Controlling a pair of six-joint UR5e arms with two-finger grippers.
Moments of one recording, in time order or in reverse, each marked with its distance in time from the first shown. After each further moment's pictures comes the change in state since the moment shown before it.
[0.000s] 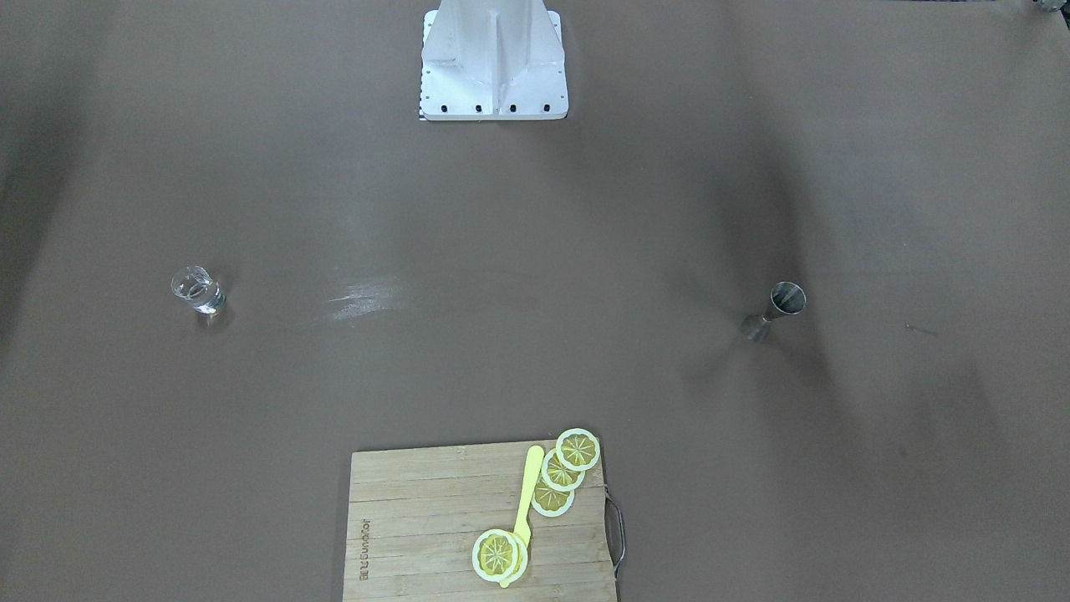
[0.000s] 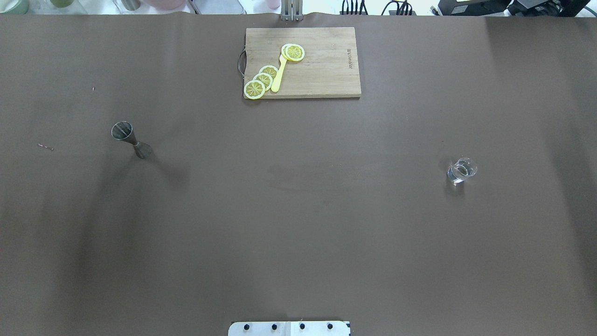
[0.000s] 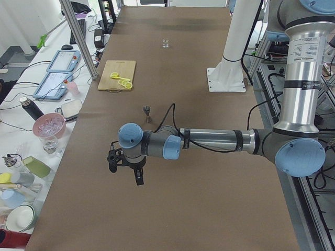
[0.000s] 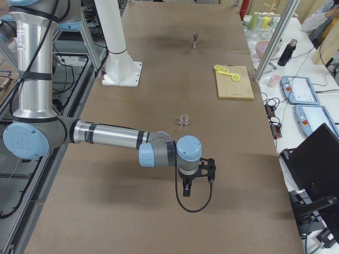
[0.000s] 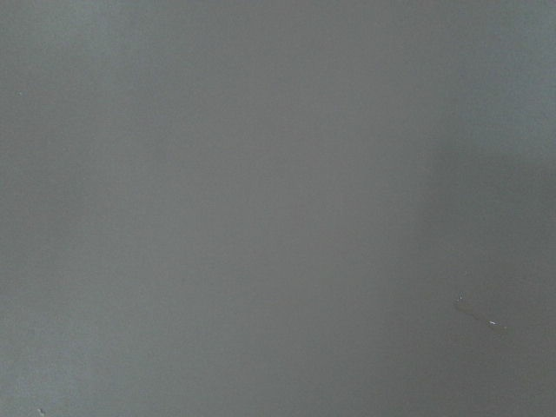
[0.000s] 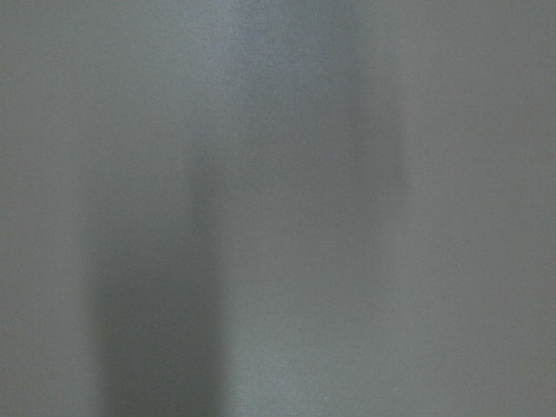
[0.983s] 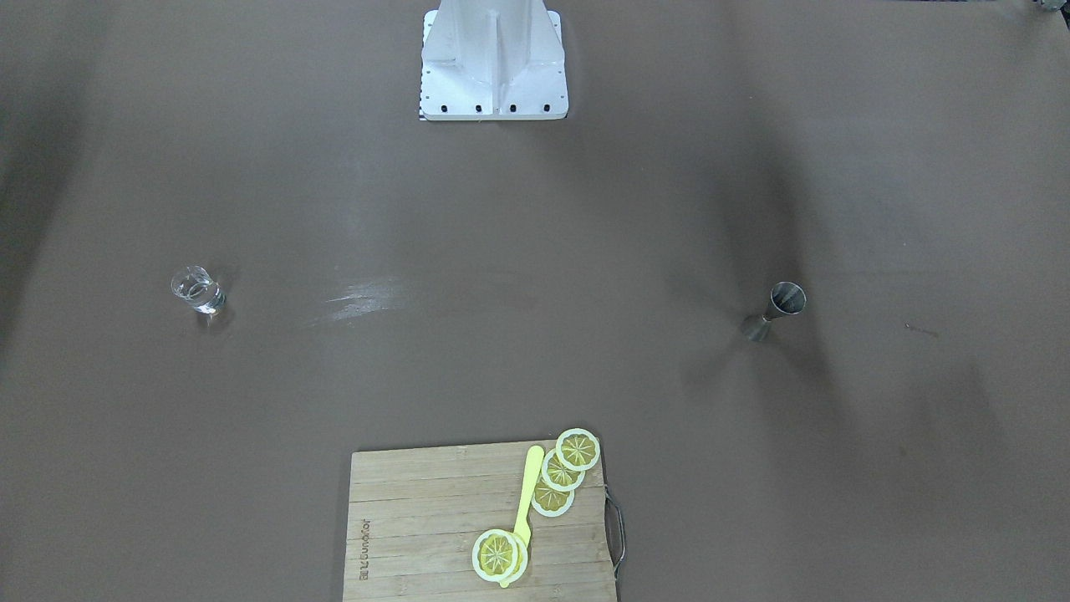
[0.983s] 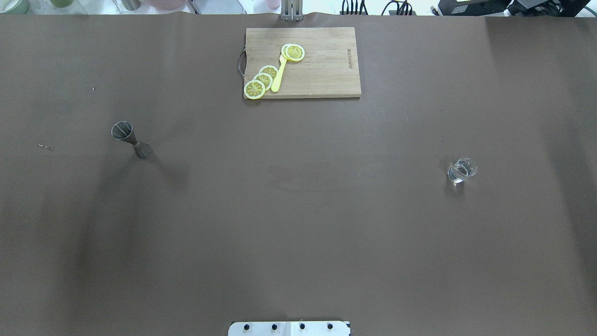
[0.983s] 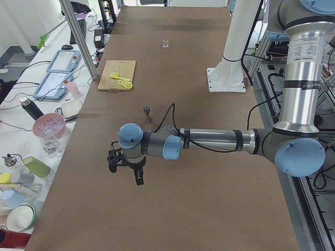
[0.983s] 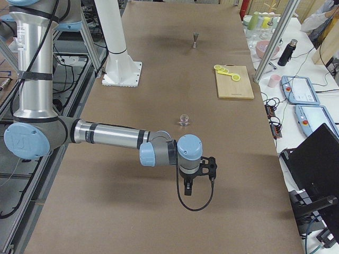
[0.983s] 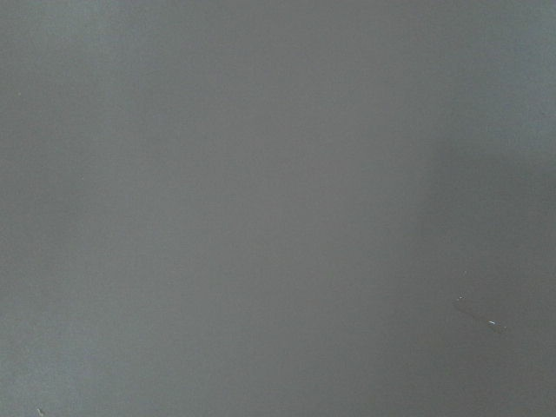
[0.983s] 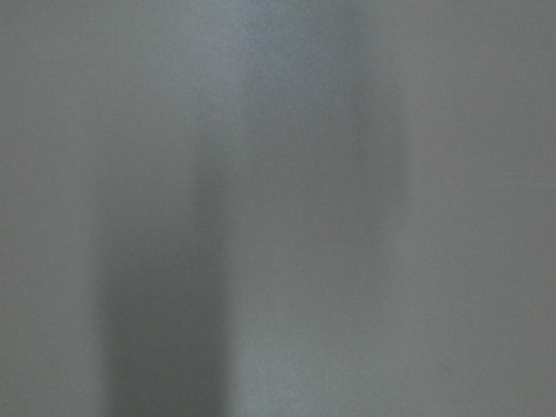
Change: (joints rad) left arm 0.001 -0.001 0.004 0.000 0.000 -0.001; right arm -0.001 0.016 0.003 0.002 0.005 -0.011
